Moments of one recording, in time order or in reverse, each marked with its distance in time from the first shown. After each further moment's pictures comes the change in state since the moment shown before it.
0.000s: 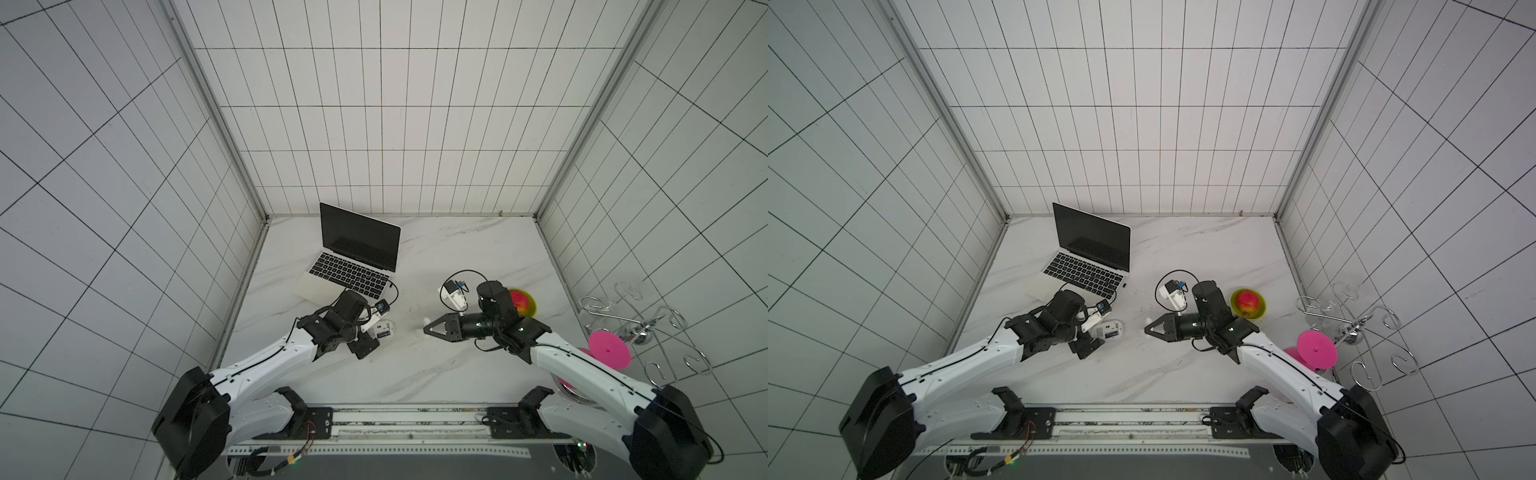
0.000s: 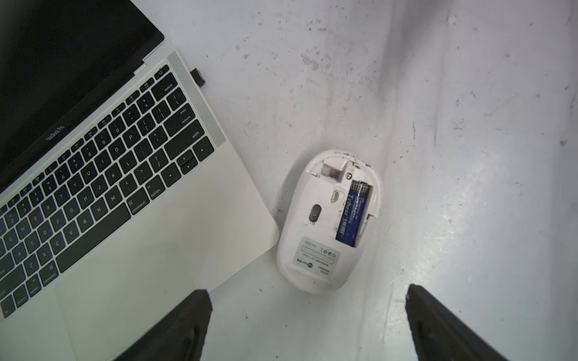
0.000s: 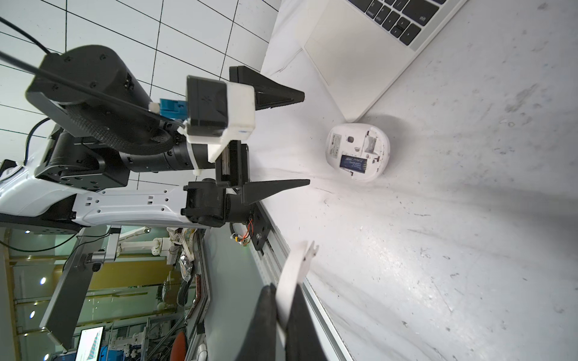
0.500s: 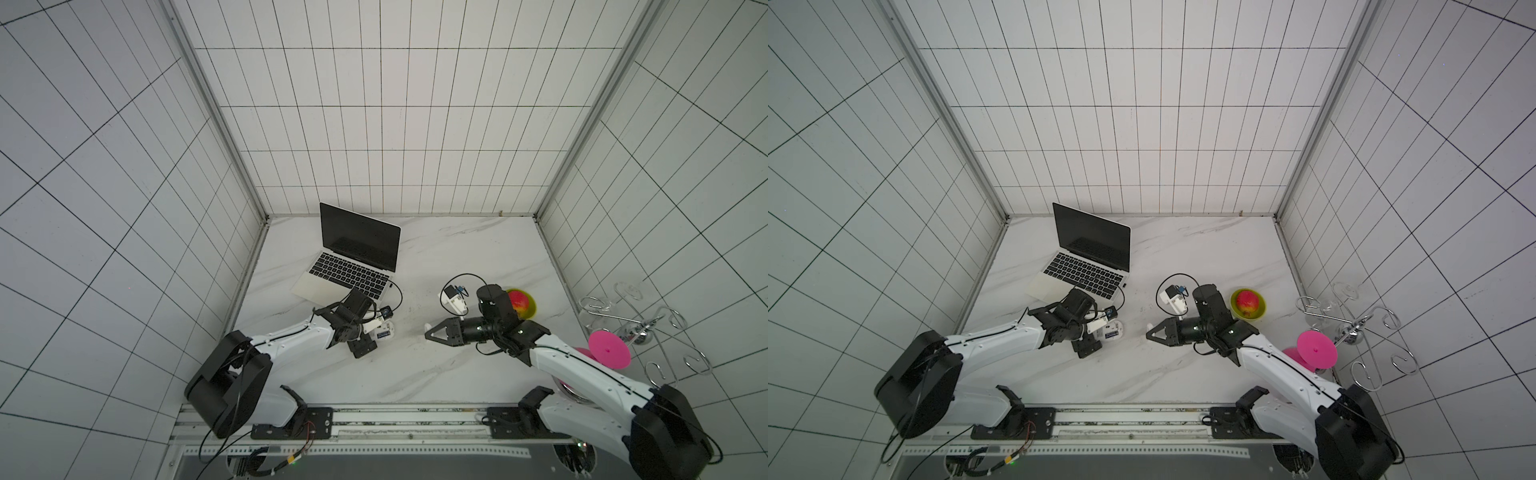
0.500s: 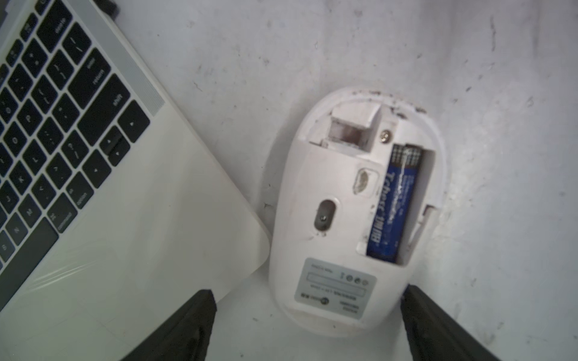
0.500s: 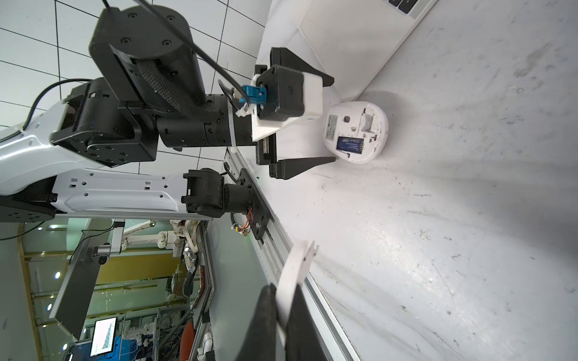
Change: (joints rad) left arm 0.040 0.221 0.011 0.056 0.013 0.118; right arm -0.005 -0.002 -0.043 0.000 -0.028 0.008
